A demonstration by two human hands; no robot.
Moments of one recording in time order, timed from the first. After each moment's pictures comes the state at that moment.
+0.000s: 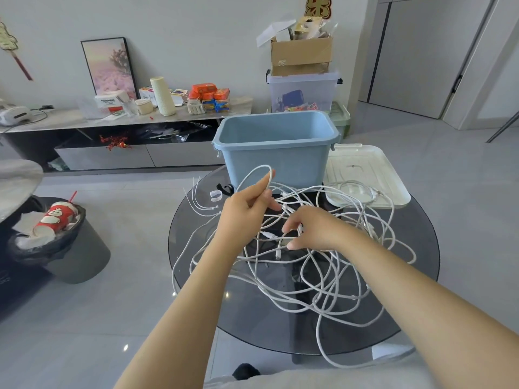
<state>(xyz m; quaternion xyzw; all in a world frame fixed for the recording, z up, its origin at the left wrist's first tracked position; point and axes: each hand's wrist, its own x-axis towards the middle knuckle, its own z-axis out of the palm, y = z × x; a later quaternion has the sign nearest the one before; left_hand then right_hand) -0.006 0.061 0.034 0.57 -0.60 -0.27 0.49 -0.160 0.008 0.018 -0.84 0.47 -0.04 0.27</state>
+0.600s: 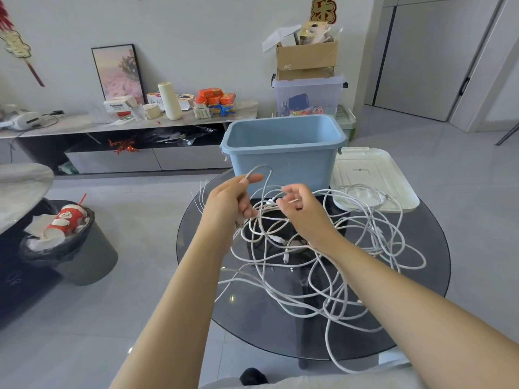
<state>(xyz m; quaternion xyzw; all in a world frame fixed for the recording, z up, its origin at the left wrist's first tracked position) 0.018 0.065 0.060 0.53 -0.42 -0.44 0.59 -0.121 0.002 0.002 -0.66 0.45 -0.43 0.42</state>
